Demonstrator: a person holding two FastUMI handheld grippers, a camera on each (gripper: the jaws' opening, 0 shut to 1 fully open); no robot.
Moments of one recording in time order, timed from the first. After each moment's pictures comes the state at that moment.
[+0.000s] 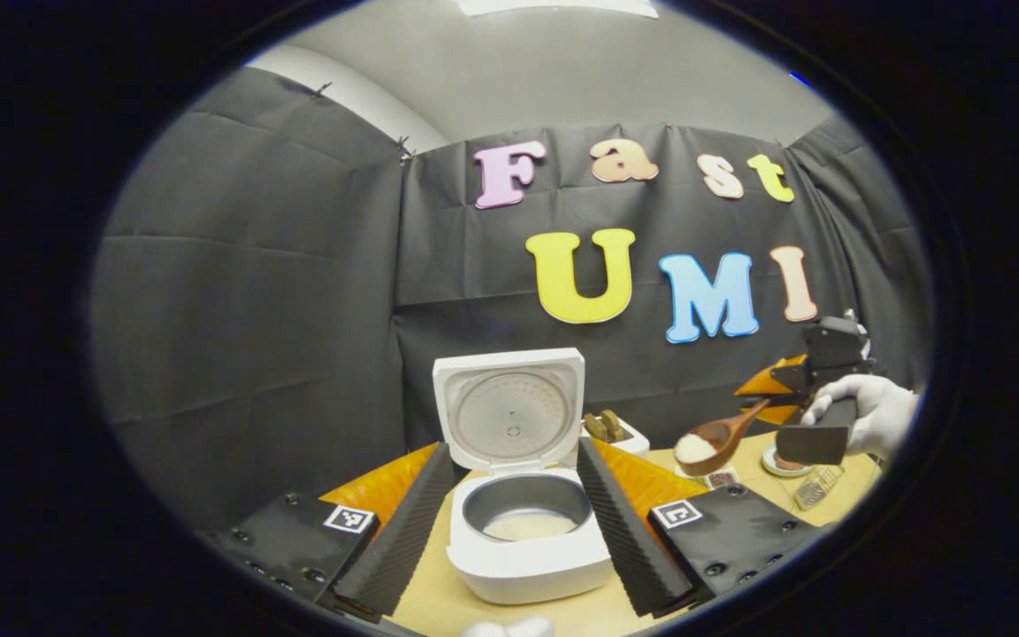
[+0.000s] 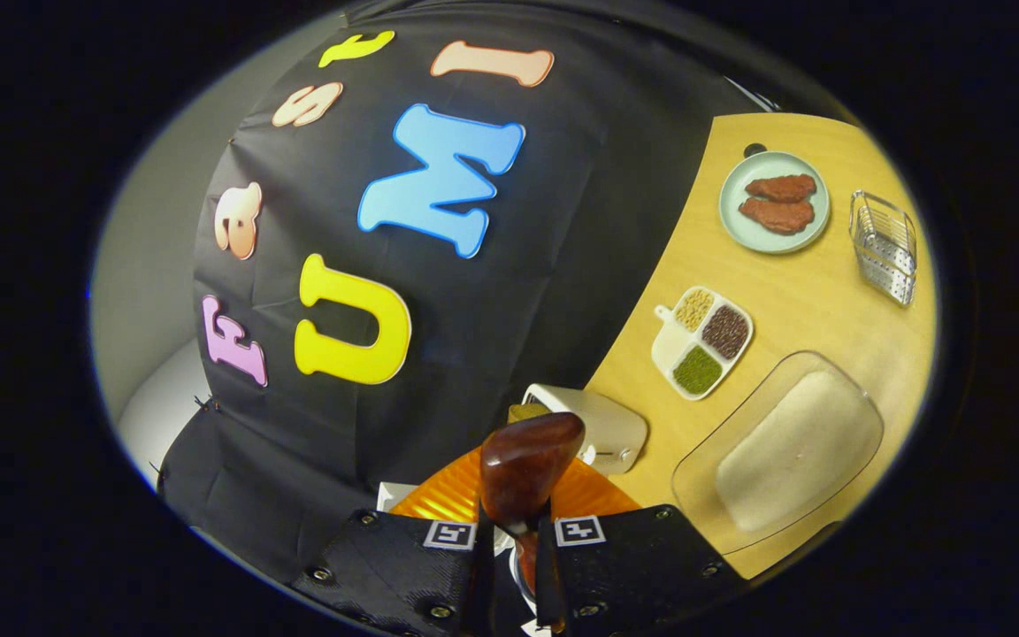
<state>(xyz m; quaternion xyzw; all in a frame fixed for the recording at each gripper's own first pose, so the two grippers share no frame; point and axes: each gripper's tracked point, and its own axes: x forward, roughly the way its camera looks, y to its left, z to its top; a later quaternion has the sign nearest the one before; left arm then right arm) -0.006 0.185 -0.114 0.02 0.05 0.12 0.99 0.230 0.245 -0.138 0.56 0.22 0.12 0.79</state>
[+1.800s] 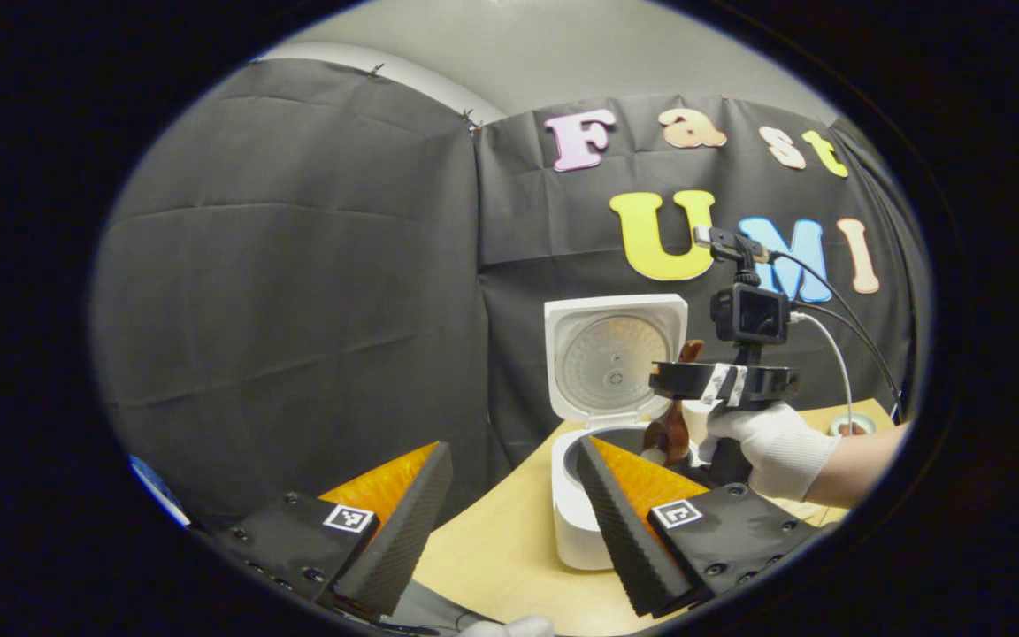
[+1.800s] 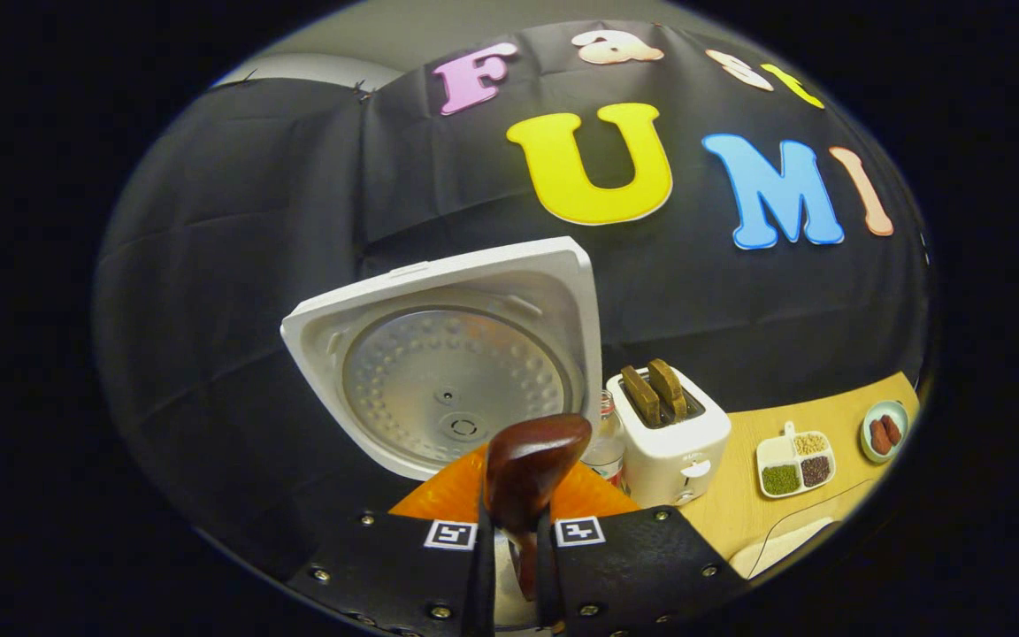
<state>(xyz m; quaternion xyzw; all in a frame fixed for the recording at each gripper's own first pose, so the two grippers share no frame) -0.066 0.272 -0.169 0.02 0.11 0.24 0.97 0.218 0.489 -0.183 0.05 0.12 0.25 0.96</state>
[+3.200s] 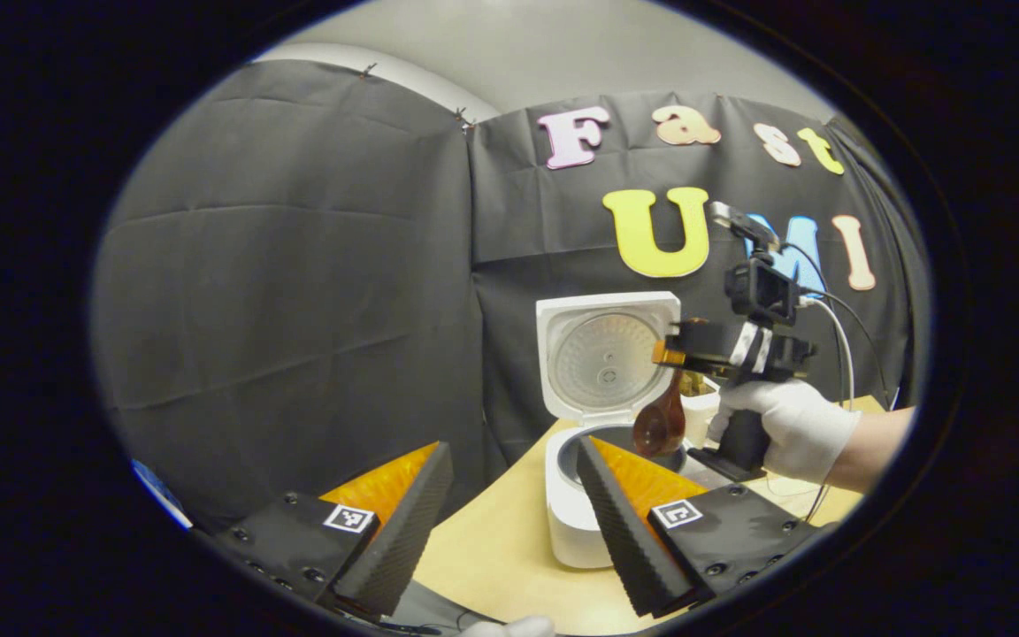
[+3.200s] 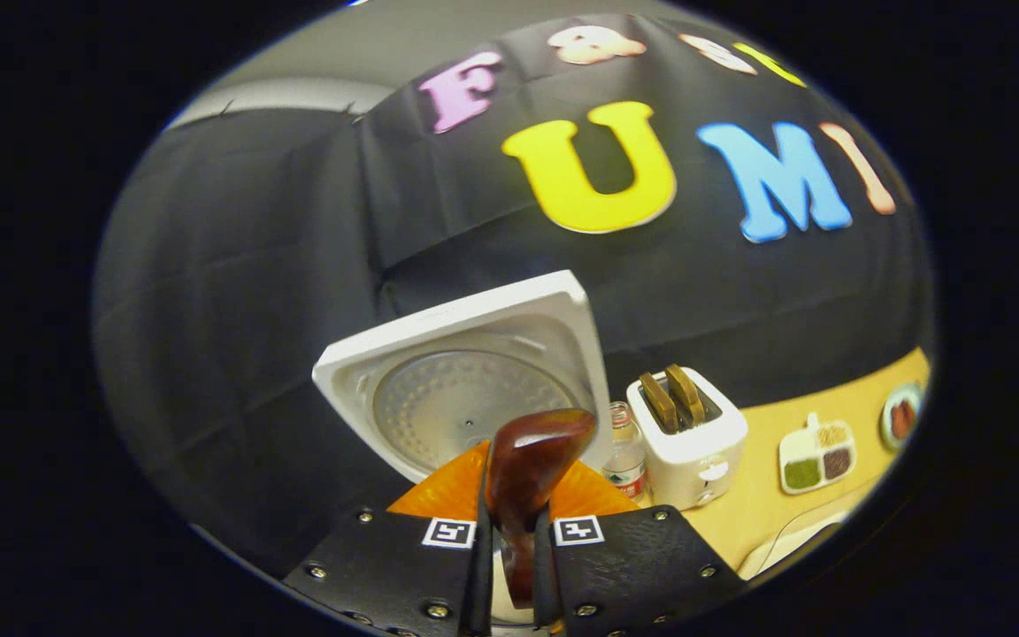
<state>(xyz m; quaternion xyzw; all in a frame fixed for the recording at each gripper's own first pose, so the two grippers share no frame) -0.066 0.270 -0.168 0.03 0.11 0.22 0.97 0.223 0.463 -0.148 0.20 0.15 0.27 0.93</state>
